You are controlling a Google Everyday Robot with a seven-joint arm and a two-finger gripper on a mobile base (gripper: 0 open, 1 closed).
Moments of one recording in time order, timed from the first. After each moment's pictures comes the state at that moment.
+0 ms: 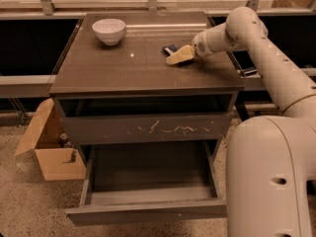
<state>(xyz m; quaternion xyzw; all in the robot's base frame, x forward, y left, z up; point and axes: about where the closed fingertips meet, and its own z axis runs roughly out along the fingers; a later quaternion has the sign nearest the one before) 0.853 -0.121 0.815 -0.35 0.81 0.18 0.43</state>
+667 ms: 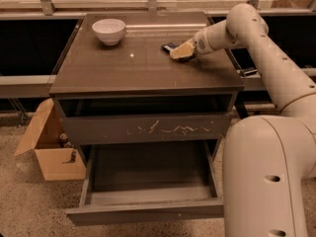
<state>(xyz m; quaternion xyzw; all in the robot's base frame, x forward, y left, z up) 0.857 -0.120 0.819 -0.35 0.82 0.18 0.42</state>
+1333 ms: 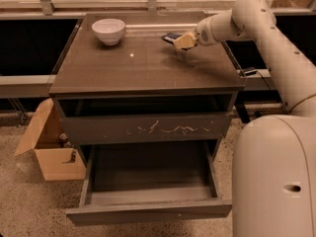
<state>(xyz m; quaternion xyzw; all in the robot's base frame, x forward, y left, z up) 0.848 -0.120 0.868 -0.37 0.79 0.17 0.46</state>
